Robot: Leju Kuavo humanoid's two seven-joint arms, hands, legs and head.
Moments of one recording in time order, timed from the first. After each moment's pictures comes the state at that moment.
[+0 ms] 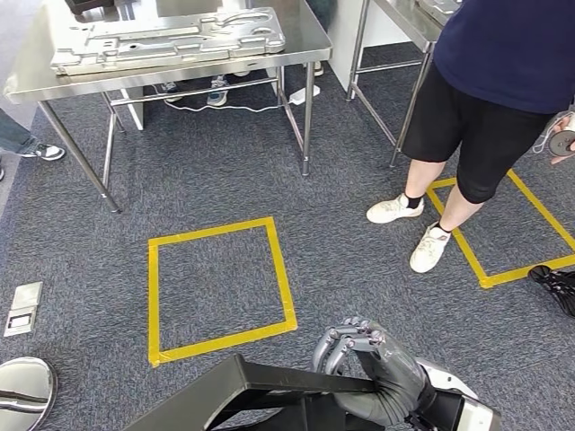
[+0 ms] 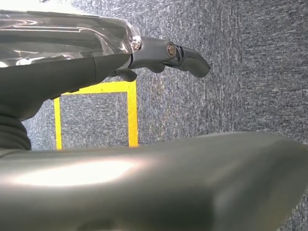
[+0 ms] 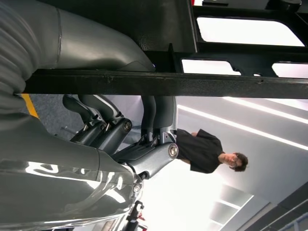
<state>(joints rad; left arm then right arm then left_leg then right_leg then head) -0.08 -0.13 1.23 -0.20 -1.09 -0.07 -0.32 0.05 -0.31 0.59 -1.97 -0.02 0.32 -0.56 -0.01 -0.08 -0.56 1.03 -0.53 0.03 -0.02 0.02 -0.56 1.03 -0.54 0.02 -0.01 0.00</state>
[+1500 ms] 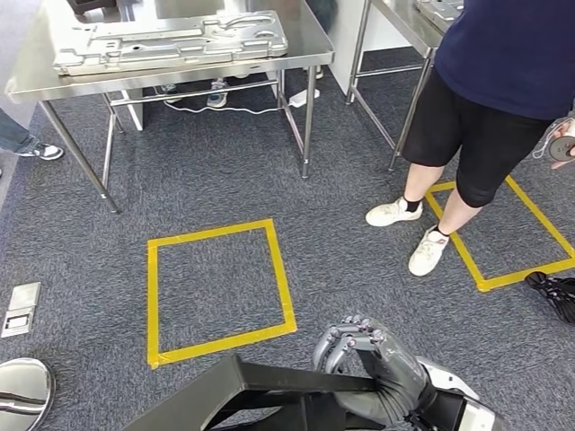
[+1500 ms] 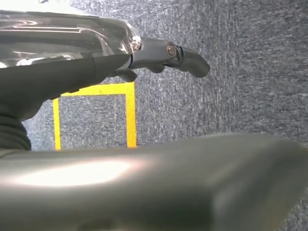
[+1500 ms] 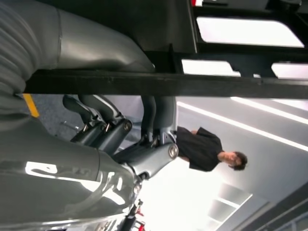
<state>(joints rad) -0.08 -0.13 1.24 -0.20 -1.09 -0.07 -0.32 0.05 -0.31 0.59 -1.98 -0.01 0.30 -0.56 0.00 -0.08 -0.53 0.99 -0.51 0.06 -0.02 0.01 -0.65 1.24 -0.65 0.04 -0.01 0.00</state>
